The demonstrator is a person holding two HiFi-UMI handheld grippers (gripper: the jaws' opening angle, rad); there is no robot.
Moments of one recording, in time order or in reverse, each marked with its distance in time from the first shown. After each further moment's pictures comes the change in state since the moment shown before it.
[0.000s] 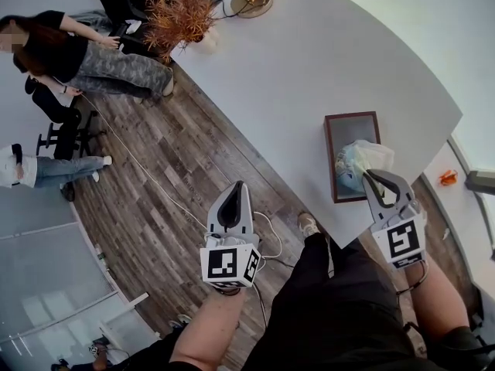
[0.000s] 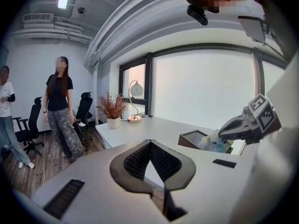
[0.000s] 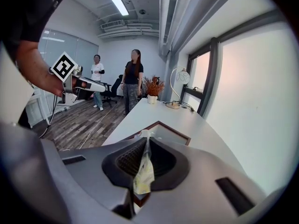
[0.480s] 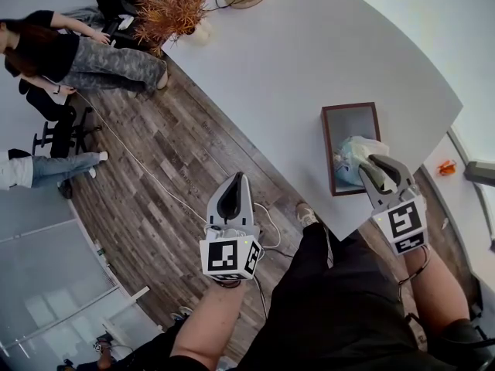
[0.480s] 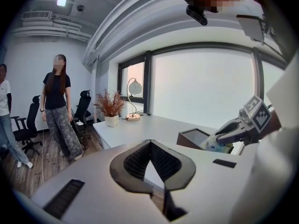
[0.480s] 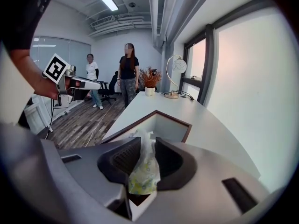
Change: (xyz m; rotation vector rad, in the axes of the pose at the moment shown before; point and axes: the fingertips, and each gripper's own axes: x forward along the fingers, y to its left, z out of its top) left arm 0.016 -0.004 -0.003 -0.007 0.018 -0.017; right arm 0.016 -0.010 -0.022 0.132 0.107 0.021
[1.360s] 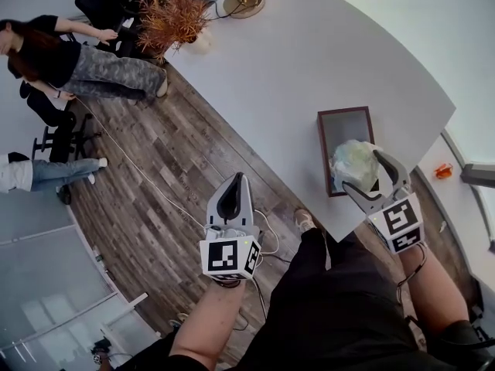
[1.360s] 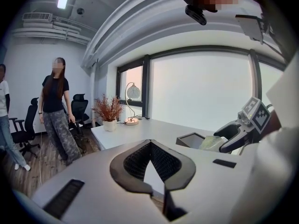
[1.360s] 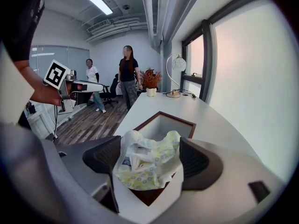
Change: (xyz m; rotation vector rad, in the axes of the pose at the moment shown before) left arm -0.006 -0.006 0.018 0.012 -0.043 -0.018; right arm -0.007 0.011 0.008 0.060 0.000 0.044
